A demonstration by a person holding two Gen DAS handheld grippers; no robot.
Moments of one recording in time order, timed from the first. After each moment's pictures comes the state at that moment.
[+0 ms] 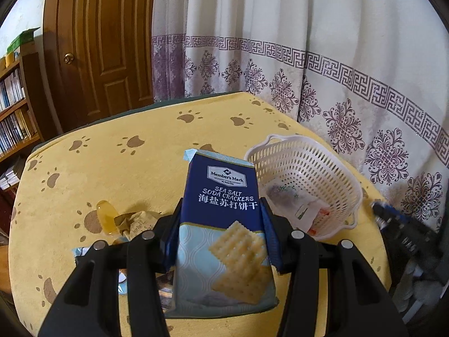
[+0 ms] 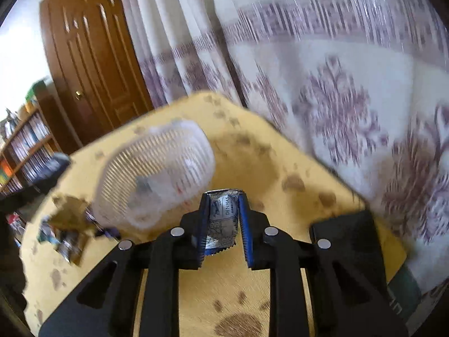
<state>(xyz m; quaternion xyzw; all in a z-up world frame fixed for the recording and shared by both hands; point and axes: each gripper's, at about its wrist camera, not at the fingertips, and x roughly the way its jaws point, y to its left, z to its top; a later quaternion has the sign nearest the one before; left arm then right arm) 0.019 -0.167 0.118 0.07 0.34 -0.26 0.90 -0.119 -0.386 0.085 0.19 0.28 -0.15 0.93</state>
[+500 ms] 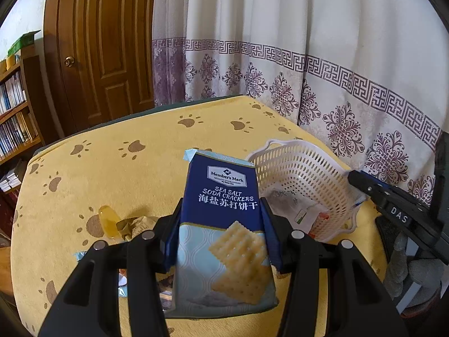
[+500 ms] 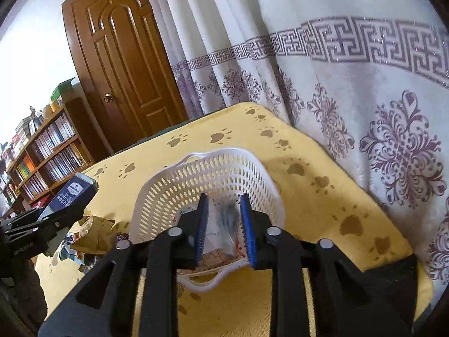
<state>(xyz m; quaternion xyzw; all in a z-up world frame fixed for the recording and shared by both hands) 0.021 -0.169 0.123 0.07 0.33 -0.26 0.90 -0.053 -0.379 0.100 0.20 0.27 -0.07 0.94</state>
